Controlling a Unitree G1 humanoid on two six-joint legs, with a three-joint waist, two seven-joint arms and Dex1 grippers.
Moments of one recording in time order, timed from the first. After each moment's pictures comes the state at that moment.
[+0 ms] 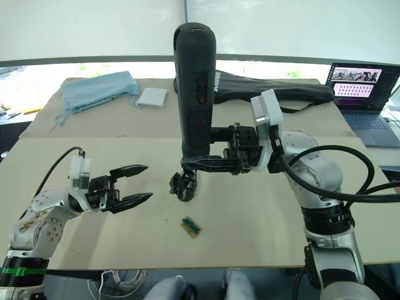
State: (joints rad) left arm -0.20 0.65 0.15 -0.09 -0.69 0.25 -1.21; right arm -0.71 -0.53 0.03 -0.19 0.80 0.44 1.22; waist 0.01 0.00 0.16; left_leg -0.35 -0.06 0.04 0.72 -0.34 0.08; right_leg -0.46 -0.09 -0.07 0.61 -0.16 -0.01
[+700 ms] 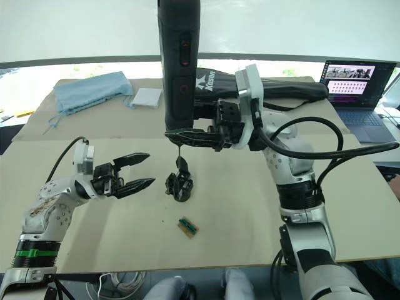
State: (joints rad) left arm -0.32 0.59 0.15 0.05 -0.64 0.23 -1.24; right arm -0.89 -0.34 0.03 0.03 0.67 0.36 1.25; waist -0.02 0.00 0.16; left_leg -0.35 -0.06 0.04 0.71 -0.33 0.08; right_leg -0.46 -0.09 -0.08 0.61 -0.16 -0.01
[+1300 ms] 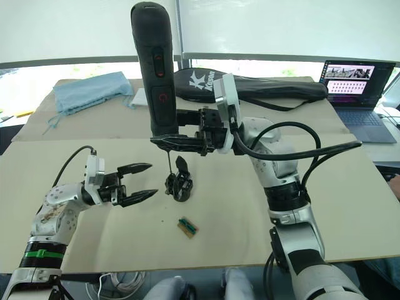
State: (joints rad) left arm -0.30 0.56 0.10 0.17 -0.51 0.06 -1.30; right arm -0.89 -0.28 0.08 0.05 0.61 0.36 1.22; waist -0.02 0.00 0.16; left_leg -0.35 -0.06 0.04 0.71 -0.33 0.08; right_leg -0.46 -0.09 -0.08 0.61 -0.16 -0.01
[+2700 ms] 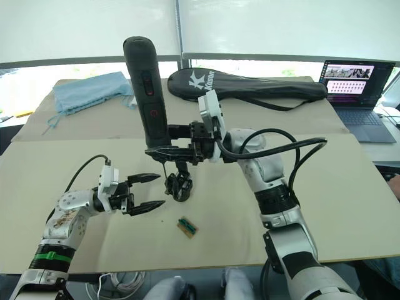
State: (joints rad) left arm -0.30 0.54 0.03 0.22 -0.43 -0.02 -1.32; right arm -0.87 -0.24 0.14 0.13 0.57 0.36 1.23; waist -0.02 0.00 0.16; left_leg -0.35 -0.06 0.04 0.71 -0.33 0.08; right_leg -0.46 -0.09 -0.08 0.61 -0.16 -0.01
